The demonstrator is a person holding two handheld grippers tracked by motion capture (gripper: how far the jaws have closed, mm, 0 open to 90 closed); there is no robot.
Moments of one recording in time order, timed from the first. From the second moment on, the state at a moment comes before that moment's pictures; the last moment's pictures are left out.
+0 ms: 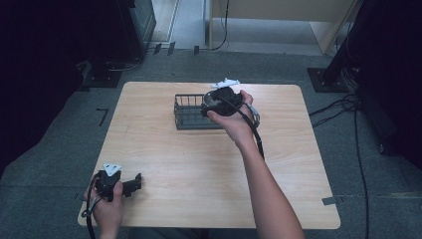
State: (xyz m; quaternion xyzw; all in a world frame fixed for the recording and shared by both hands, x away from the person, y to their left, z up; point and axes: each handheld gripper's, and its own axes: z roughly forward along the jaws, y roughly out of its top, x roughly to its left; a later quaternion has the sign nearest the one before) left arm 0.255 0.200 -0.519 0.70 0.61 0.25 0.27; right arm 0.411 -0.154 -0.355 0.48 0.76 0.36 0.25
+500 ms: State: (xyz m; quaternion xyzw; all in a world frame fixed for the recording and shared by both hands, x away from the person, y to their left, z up) left arm 0.255 0.200 -0.519 0.70 0.61 0.25 0.28; right arm 0.447 -0.159 -0.358 0.51 0.74 0.35 0.25
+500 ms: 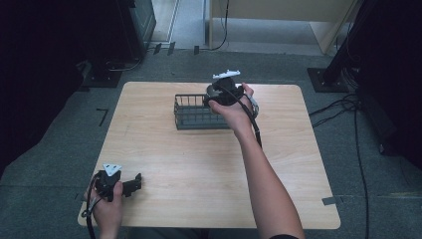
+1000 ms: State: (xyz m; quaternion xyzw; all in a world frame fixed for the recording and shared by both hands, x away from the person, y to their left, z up) left arm 0.255 0.200 -0.519 0.70 0.61 0.25 0.27; right arm 0.474 -0.163 -0.374 0.53 0.73 0.33 0.26
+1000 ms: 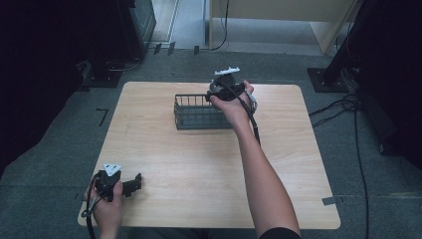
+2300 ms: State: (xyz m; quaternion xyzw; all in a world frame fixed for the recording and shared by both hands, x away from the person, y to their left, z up) left arm 0.255 0.200 -0.519 0.70 0.61 0.25 0.27; right arm 0.476 -0.156 -0.424 0.54 0.75 0.31 0.25
